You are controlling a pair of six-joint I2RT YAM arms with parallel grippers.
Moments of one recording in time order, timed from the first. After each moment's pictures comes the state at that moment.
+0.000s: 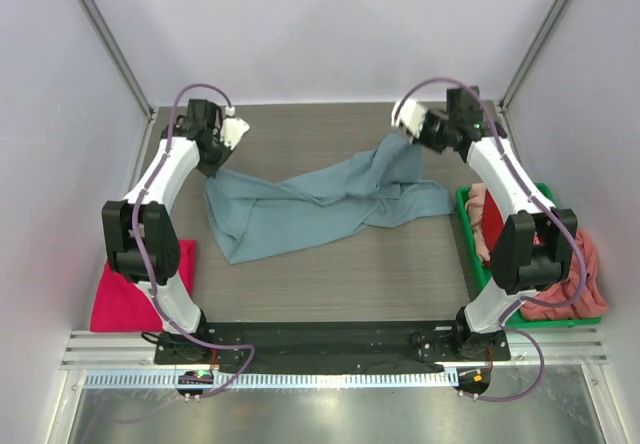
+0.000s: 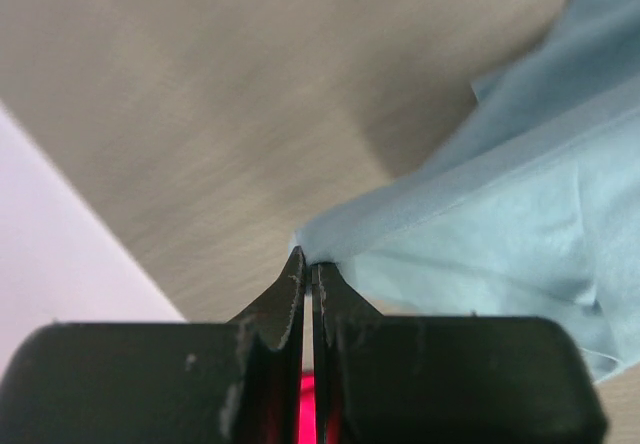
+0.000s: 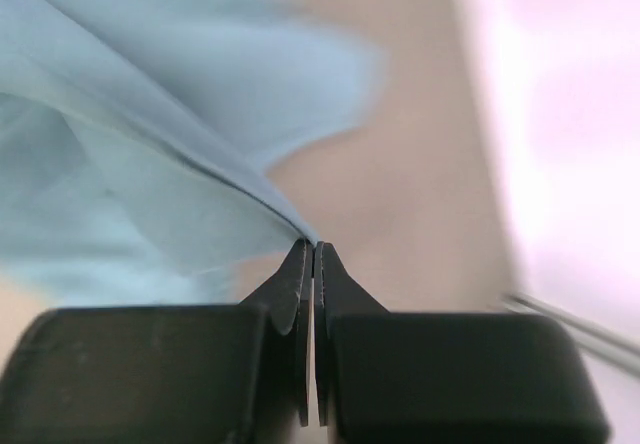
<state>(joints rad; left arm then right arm) -0.09 1.77 1.46 -0.80 -0.05 0.60 0.09 1.66 1.37 -0.58 -0.35 -1.19</state>
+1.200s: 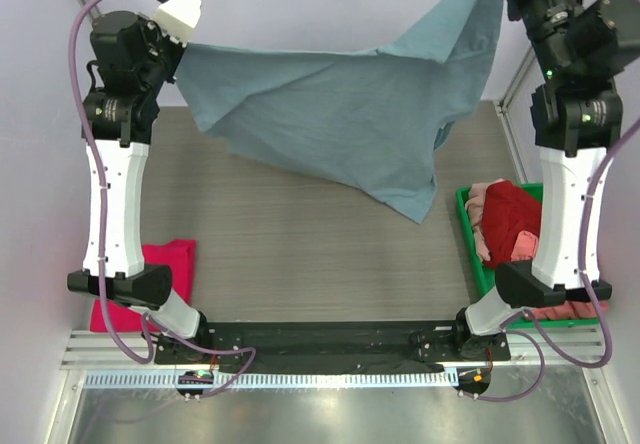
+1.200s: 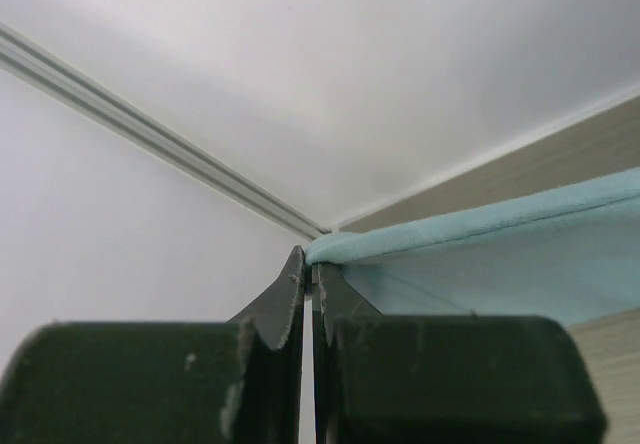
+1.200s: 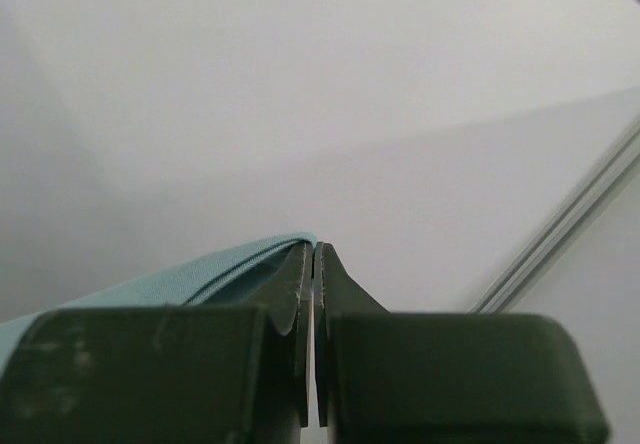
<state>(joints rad) -0.10 1.59 2.19 -0.74 -0.08 0.61 0.10 1.59 2.39 -0.38 -0.16 -0.49</state>
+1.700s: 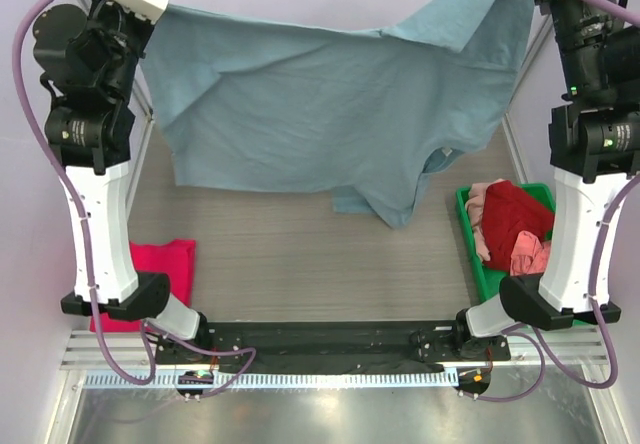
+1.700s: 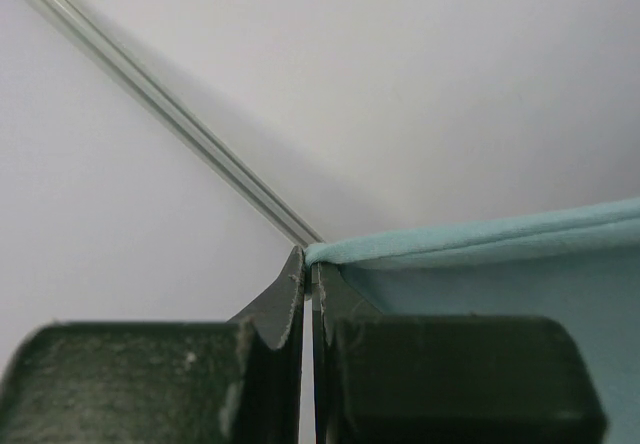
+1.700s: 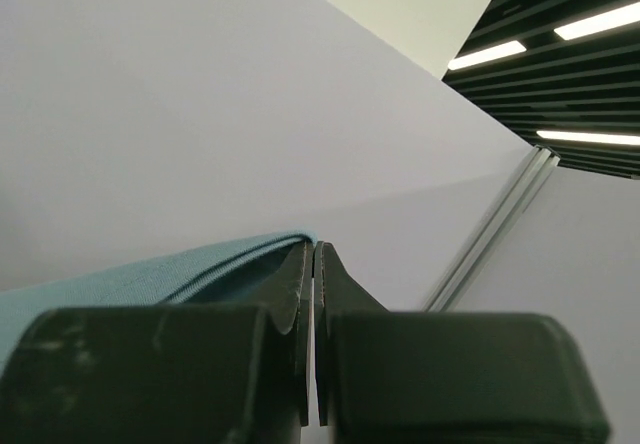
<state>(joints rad) -0.12 1.56 2.41 -0.65 -0.11 0.69 0.10 1.50 2.42 -0.26 -0.16 -0.58</state>
